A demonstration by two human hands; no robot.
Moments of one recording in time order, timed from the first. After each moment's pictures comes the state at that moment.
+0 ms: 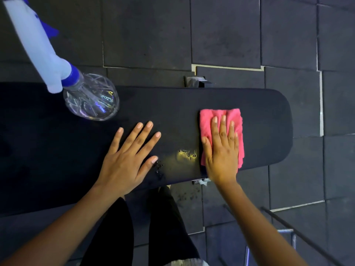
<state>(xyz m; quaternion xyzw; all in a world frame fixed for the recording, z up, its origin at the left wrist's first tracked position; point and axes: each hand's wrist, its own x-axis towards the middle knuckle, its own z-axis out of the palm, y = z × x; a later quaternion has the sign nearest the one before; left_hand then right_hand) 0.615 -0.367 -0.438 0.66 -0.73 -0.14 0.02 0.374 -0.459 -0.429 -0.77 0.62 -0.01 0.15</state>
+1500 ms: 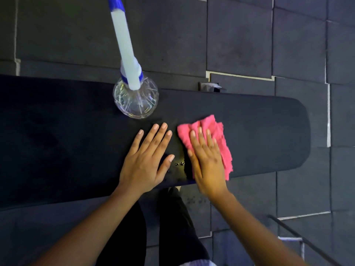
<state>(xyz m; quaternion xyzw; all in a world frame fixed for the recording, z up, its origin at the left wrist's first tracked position) 0.637 -0.346 -0.446 0.70 -0.69 -0.13 0.11 0.456 -0.410 -0.419 -0.83 0.50 -0.04 0.24</state>
